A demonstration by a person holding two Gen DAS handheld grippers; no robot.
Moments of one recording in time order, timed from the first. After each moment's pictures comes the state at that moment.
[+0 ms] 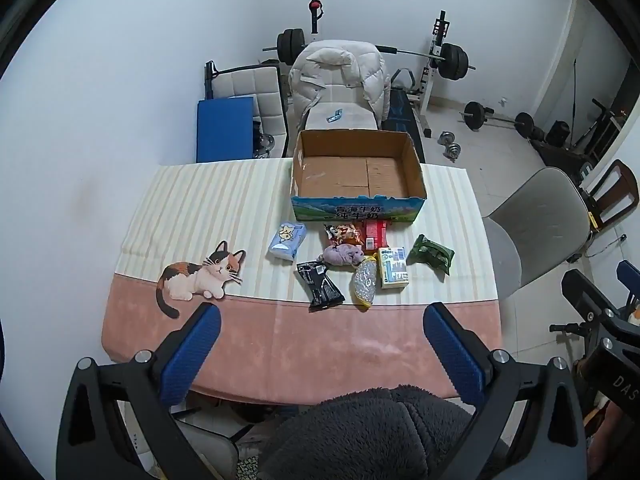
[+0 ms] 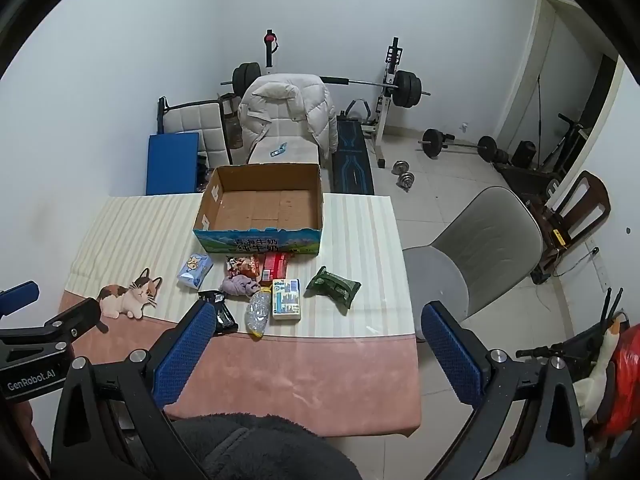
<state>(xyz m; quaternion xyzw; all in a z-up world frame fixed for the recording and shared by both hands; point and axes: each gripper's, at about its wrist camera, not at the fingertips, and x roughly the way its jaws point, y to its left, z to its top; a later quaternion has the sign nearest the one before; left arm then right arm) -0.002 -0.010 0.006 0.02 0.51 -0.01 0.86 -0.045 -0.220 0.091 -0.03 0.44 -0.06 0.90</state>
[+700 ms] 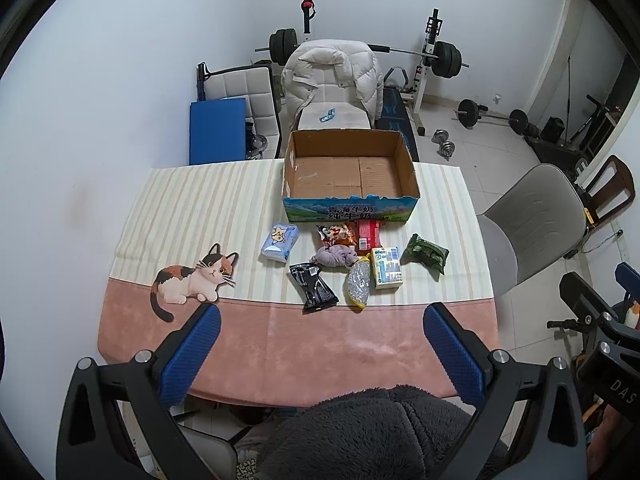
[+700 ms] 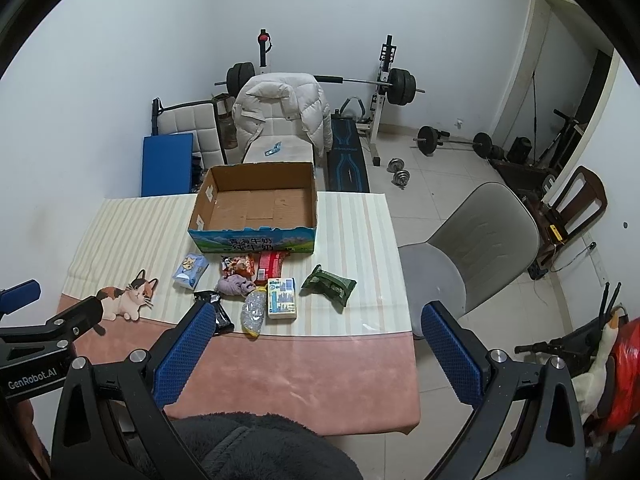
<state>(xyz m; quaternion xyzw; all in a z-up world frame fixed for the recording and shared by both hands) 0.001 -0.012 0.004 0.02 0.51 -0.02 0.86 -0.056 -0.236 0.081 -0.02 0.43 -0.06 0.90</state>
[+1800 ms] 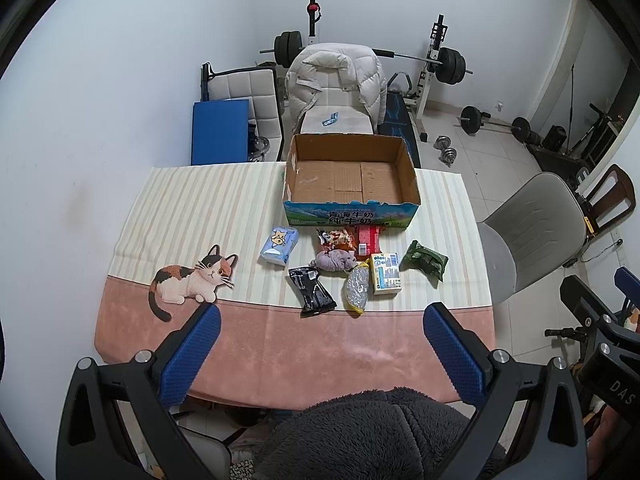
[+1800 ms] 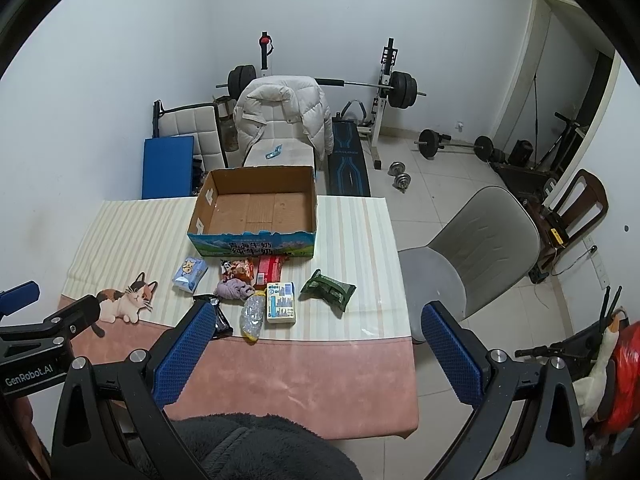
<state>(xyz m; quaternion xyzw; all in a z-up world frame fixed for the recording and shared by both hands) 0.004 -0.014 0.008 0.01 0.51 -0.02 0.86 -0.052 -0.240 0.079 -0.01 0.43 -0.06 0.90</state>
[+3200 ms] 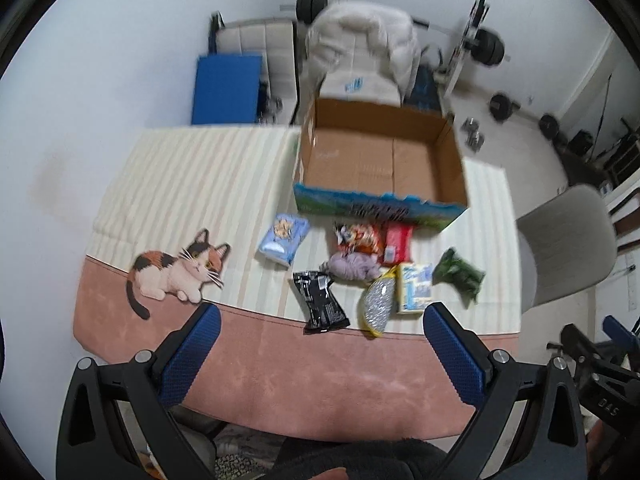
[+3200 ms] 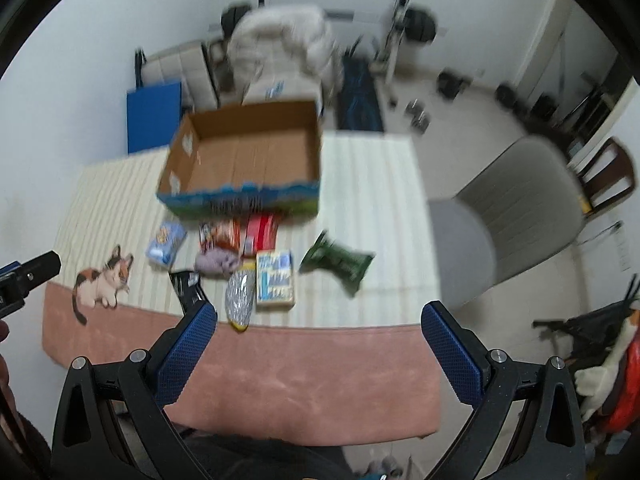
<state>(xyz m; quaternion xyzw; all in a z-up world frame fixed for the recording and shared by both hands) 0.131 0.008 -0.107 -0.02 0.58 0.02 0.82 0.086 -0.275 -0.062 0.01 0.55 -0.03 0.83</state>
